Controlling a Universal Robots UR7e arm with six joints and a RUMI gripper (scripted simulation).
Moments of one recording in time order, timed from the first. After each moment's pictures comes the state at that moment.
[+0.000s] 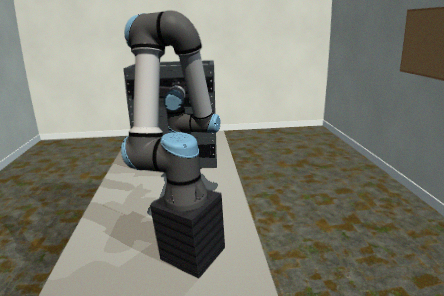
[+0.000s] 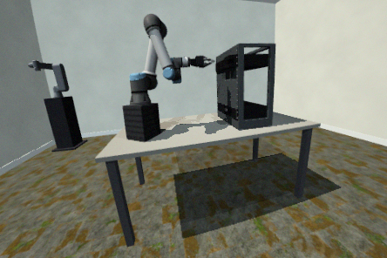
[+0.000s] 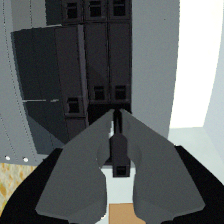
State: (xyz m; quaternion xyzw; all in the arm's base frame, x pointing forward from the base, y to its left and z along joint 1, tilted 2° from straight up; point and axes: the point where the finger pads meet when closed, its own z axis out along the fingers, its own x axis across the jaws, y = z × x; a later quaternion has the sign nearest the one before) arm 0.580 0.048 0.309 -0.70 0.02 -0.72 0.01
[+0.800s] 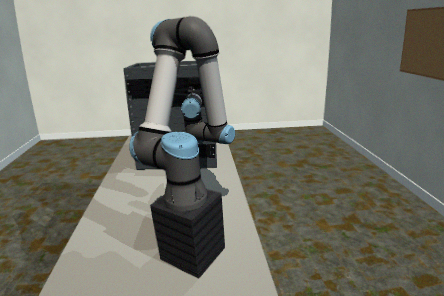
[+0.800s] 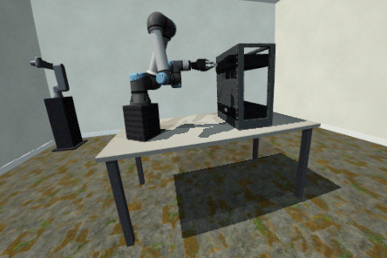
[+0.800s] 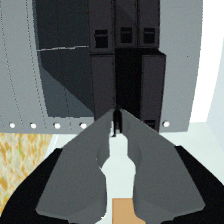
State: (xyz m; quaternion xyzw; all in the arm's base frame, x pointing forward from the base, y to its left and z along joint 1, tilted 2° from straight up) arm 0.575 -0.024 0.270 -0.70 0.02 -0.71 0.00
